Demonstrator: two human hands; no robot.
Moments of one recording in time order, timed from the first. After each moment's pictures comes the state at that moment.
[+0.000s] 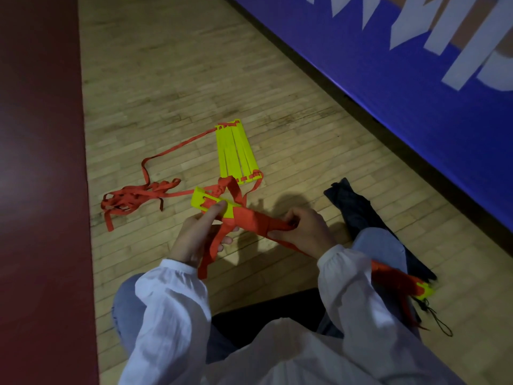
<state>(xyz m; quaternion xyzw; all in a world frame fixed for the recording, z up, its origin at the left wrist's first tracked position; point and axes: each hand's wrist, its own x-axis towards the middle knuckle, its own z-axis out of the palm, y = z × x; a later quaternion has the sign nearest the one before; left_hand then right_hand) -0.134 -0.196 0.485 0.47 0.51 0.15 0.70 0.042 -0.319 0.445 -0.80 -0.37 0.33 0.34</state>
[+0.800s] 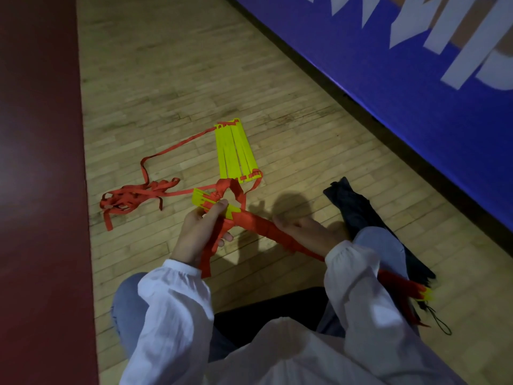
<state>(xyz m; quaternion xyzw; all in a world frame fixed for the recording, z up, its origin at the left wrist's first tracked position) -0.132 -0.198 0.485 0.54 0.51 0.18 0.64 0.050 -0.324 0.455 -0.75 -0.35 0.49 0.27</state>
